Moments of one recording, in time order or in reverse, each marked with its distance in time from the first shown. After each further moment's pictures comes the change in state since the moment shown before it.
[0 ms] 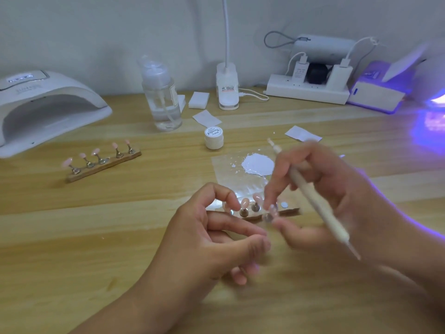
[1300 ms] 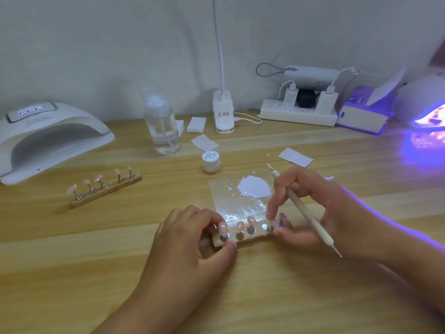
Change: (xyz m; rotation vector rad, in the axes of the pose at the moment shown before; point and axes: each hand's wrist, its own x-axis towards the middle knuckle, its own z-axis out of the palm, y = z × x) left_hand 0.015 -0.012 -0.020 0.924 0.215 0.341; right_hand 0.003 0.012 -0.025 -0.131 -0.084 0.081
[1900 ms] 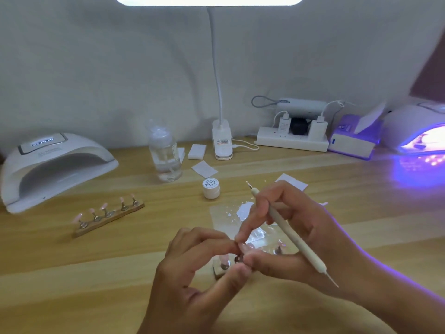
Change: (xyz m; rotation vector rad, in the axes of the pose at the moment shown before) left_hand 0.001 0.020 -0.009 -0.298 0.251 0.305; right_hand 0.015 -0.032 0.022 0.244 0.120 -0.113
